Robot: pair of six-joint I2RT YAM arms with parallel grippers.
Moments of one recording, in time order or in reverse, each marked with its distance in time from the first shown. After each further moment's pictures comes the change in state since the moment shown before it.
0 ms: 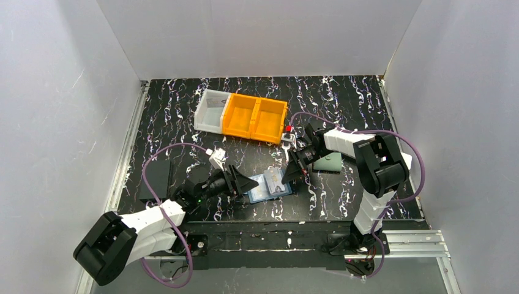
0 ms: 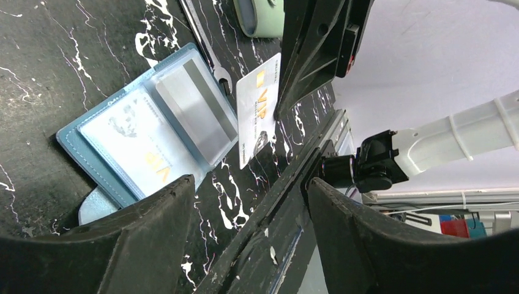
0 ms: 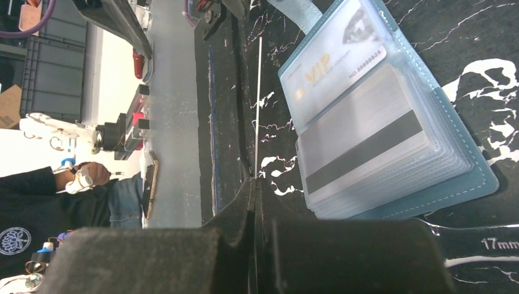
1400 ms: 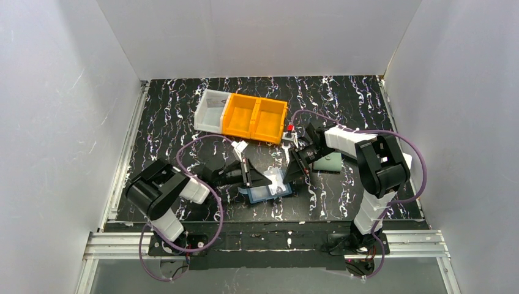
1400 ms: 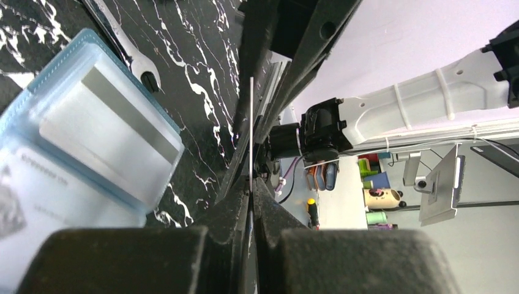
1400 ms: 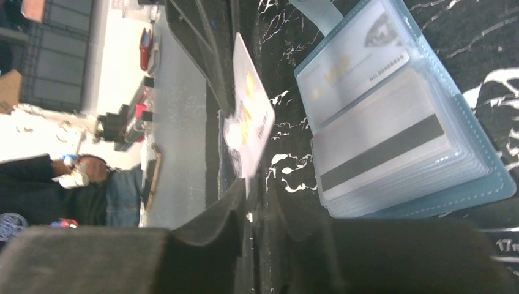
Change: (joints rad) left arm 0.004 0.657 0.209 0.530 0.362 -0.175; right arm -0.006 -0.014 0.030 -0.131 -0.022 -0.126
